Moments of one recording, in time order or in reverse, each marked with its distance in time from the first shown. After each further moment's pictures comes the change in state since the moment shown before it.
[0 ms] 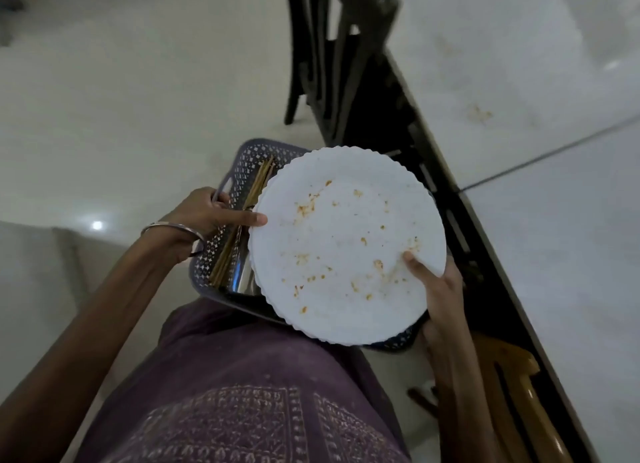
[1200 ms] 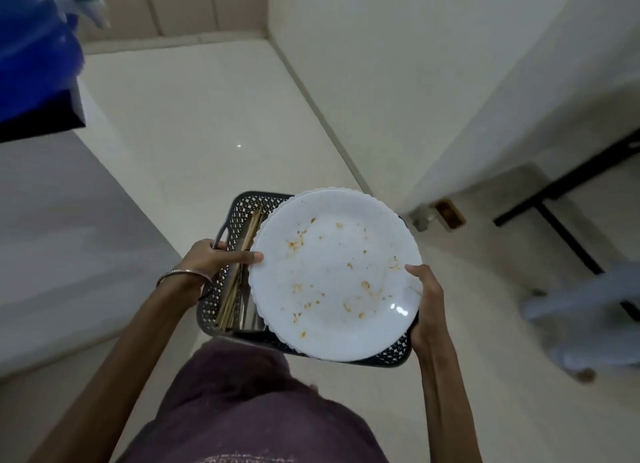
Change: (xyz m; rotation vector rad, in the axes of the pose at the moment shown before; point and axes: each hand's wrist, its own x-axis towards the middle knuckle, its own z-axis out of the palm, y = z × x) left_hand 0.178 -0.015 -0.694 -1.197 1.258 -0.090; right_hand 0.212 -0.255 1.108 -0.711 -1.286 -0.033
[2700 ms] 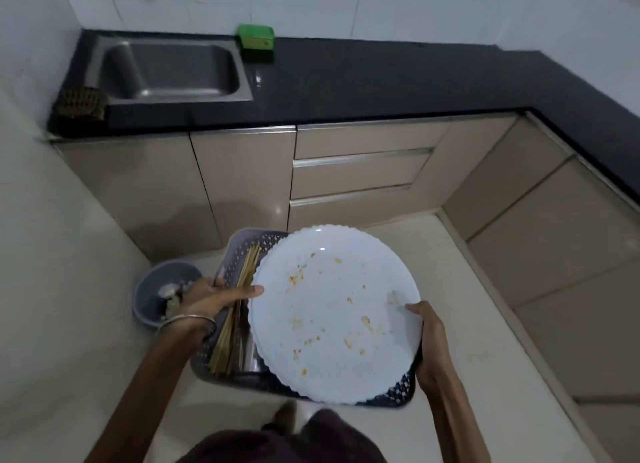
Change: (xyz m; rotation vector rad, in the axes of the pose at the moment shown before) left_hand 0.415 0.252 -0.676 -1.032 1.502 -0.176; right_hand 0.352 -0.143 1.270 -1.010 -1.476 0.155
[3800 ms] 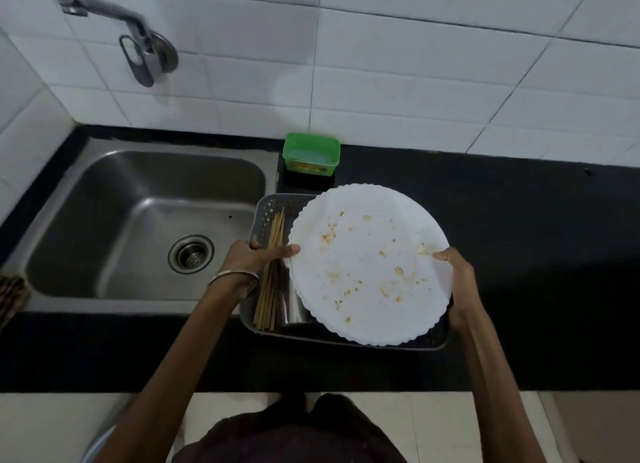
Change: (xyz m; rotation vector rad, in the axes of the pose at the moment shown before) left_hand 0.549 0.441 0.007 -0.206 0.230 -0.007; right_hand 0.592 -0.444 0.363 -0.241 -0.226 -0.162
